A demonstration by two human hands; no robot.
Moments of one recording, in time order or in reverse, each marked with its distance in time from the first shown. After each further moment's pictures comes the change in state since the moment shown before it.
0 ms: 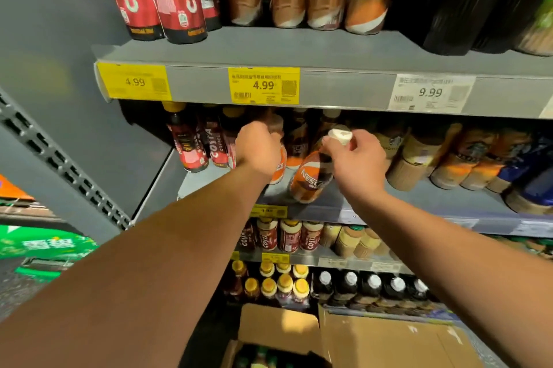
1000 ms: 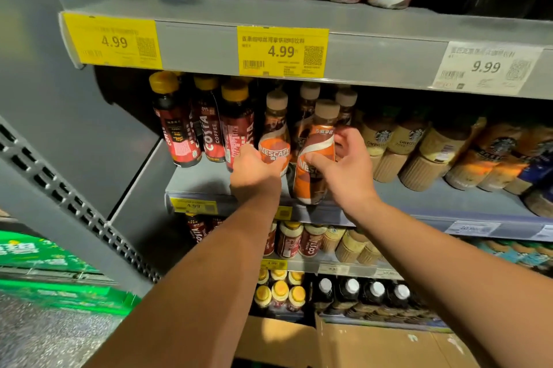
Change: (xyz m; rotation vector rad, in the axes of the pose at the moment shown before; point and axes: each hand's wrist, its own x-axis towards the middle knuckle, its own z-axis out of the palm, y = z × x) left_hand 0.005 -0.065 0.070 -0.114 0.120 -0.239; right_hand 0.000 0.032 0.046 0.283 -0.175 -0.109
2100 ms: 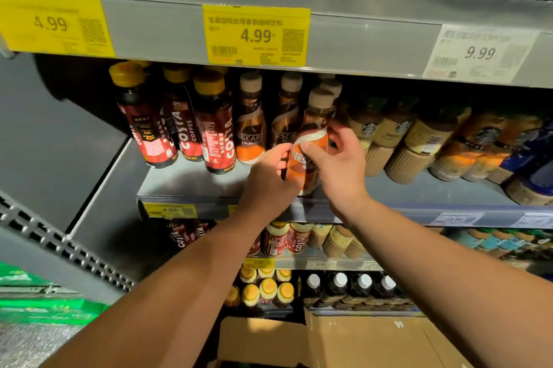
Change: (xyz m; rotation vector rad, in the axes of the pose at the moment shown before) left_hand -0.019 -0.006 0.018 -0.346 -0.443 0.442; right_hand 0.013 0.018 -0.004 0.074 0.139 0.048
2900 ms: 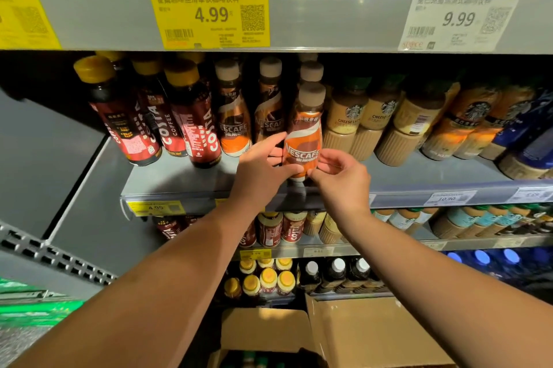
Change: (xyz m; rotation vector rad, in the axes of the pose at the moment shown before) left_hand 0.009 -0.004 0.010 0.038 -0.055 0.016; right_hand -0.015 0.048 -0.029 -0.149 0.089 0.166
